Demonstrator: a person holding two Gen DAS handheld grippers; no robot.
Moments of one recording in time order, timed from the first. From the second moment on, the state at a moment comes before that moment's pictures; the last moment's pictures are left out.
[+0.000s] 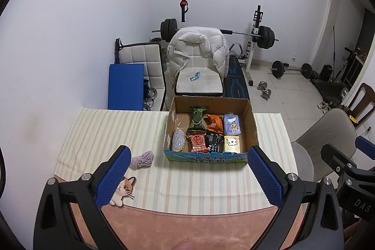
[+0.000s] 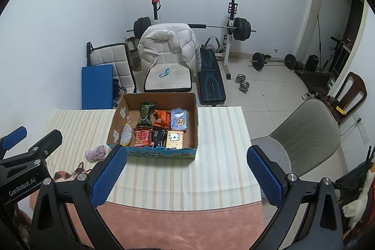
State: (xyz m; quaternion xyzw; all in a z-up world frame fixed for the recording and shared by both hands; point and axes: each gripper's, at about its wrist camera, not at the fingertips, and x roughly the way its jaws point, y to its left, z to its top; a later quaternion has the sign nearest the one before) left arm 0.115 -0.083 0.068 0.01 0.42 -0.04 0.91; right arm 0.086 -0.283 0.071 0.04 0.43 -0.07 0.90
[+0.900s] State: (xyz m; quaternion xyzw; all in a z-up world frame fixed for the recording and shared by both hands) left arm 0.108 -0.084 0.071 0.02 0.42 -0.04 0.91; right arm 0.078 -0.284 0.078 0.03 0.43 -0.08 0.90
